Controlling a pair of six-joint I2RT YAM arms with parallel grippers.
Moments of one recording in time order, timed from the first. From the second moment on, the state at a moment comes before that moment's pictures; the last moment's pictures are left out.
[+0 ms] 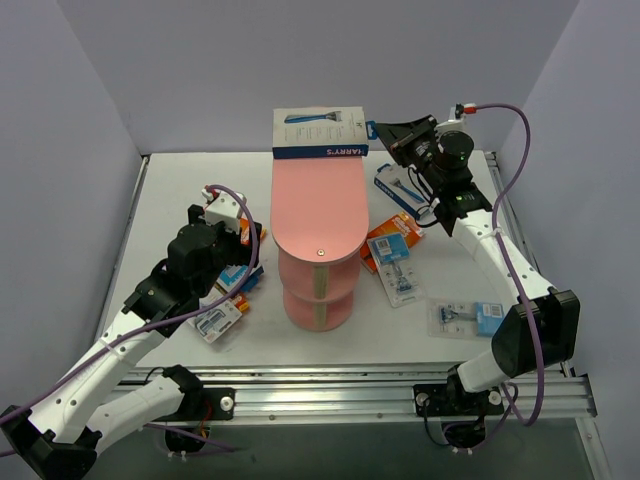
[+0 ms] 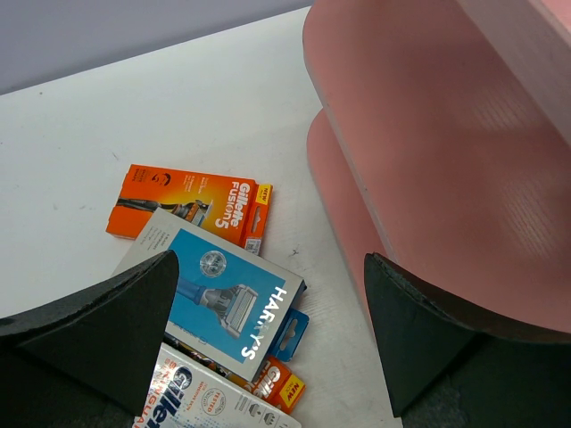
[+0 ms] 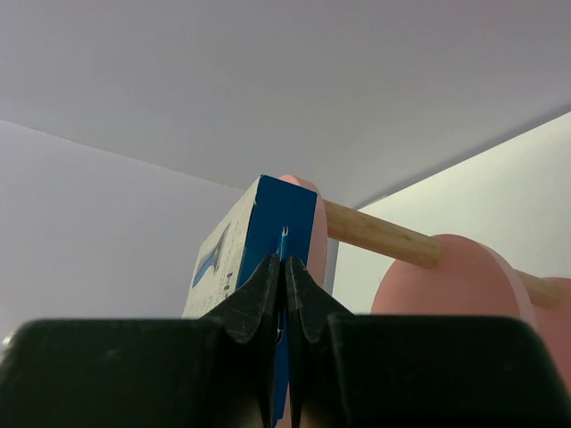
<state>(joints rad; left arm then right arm) -0.65 0.89 0.96 -0.36 -0.37 -0.04 0.25 1.49 1.30 0.24 -0.17 1.15</state>
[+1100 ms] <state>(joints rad) -0.65 0.89 0.96 -0.36 -0.37 -0.04 0.25 1.49 1.29 0.27 -0.19 1.15</state>
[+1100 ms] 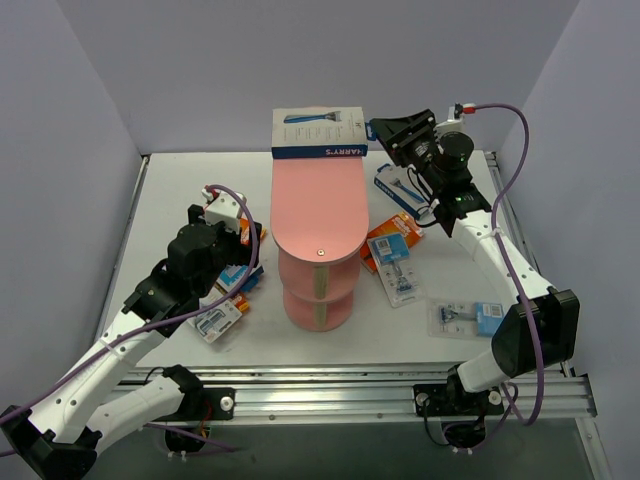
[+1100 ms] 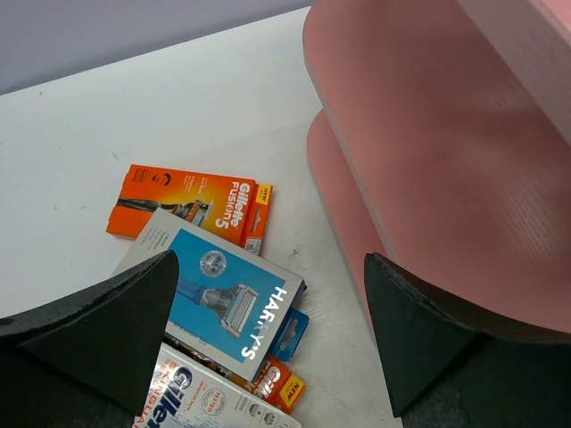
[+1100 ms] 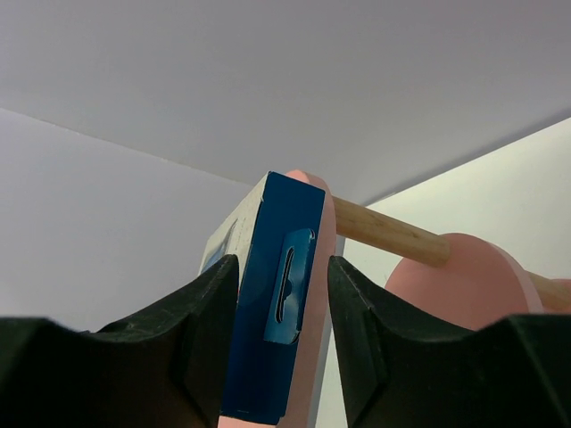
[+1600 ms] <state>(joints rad) -0.65 0.89 0.96 -0.36 -0.37 -0.04 0.21 1.48 1.27 0.27 -0.20 1.16</state>
